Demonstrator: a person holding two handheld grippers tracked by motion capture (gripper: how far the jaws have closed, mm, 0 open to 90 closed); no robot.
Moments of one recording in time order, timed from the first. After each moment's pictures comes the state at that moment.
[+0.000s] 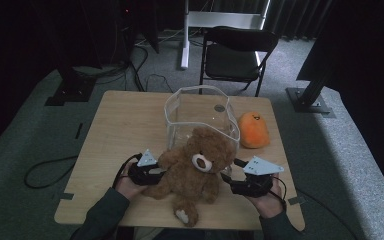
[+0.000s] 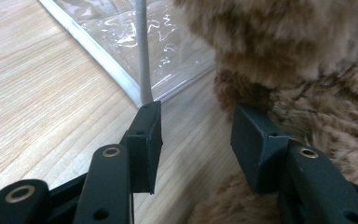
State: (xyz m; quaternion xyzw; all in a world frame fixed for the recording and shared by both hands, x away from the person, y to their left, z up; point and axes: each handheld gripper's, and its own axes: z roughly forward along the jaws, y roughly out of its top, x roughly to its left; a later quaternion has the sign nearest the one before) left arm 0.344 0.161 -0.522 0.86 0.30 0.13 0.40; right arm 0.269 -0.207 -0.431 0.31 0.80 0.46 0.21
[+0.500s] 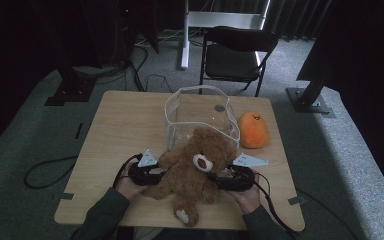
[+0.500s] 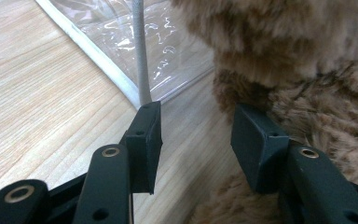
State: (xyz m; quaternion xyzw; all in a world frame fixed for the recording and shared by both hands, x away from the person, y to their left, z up) left arm 0.343 0.160 -0.522 0.86 0.30 0.14 0.40; right arm 0.306 -0.183 -0.480 0.37 0.76 0.52 0.09
